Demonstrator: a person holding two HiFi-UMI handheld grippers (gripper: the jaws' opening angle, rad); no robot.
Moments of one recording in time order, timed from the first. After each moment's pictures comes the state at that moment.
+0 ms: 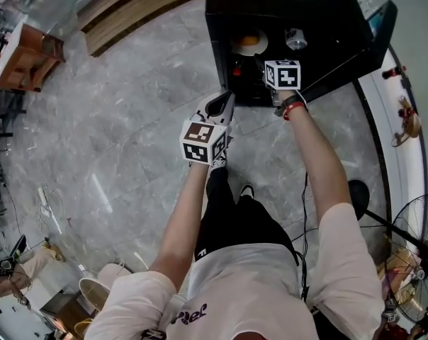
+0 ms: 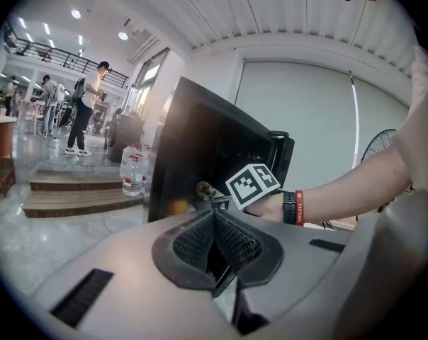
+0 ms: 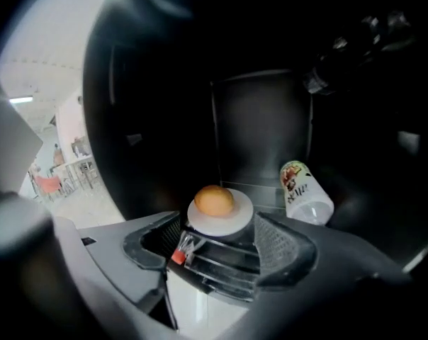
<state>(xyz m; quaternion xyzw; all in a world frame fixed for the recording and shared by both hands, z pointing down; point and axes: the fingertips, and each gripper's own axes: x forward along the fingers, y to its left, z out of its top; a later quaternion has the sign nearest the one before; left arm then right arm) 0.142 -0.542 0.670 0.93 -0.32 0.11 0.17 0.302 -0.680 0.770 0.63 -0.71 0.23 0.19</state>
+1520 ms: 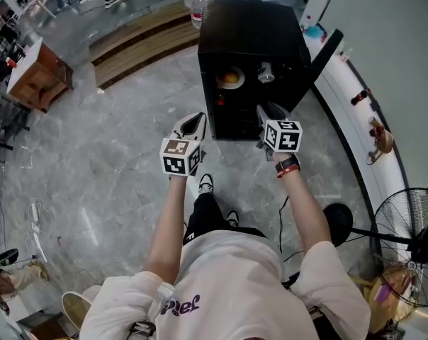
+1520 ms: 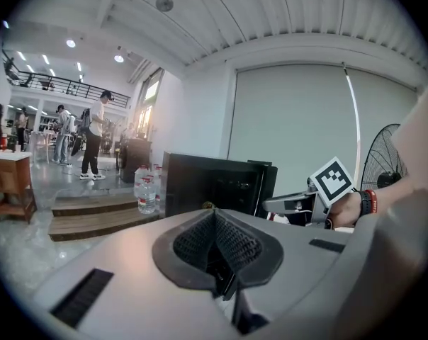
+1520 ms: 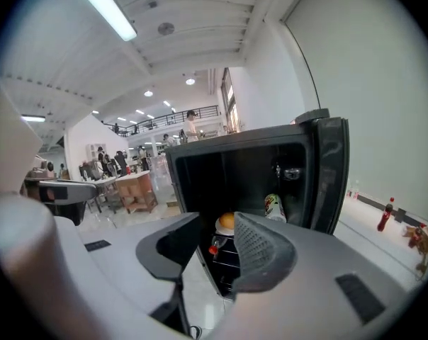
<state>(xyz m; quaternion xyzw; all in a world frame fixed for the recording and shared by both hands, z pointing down) 0.090 -0.436 0.506 0.92 -0.37 0.11 0.11 0.292 -0.441 0.554 0.65 -0.73 0.19 0.10</state>
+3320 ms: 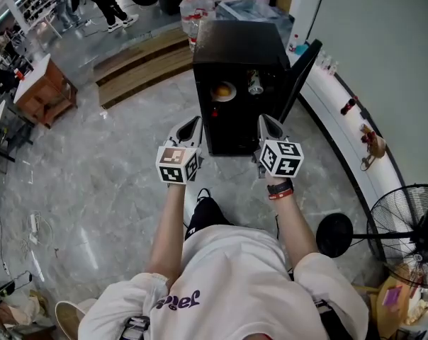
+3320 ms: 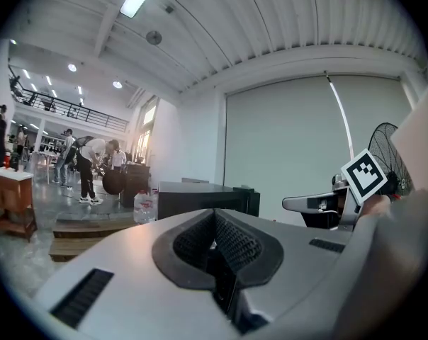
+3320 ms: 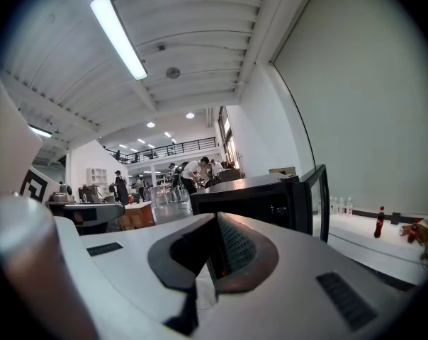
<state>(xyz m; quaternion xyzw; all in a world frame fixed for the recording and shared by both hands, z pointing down) 0.084 -0.332 0.418 0.92 -0.38 0.04 0.04 0.266 -0.296 0.436 0.67 -0.73 0.12 -0.02</state>
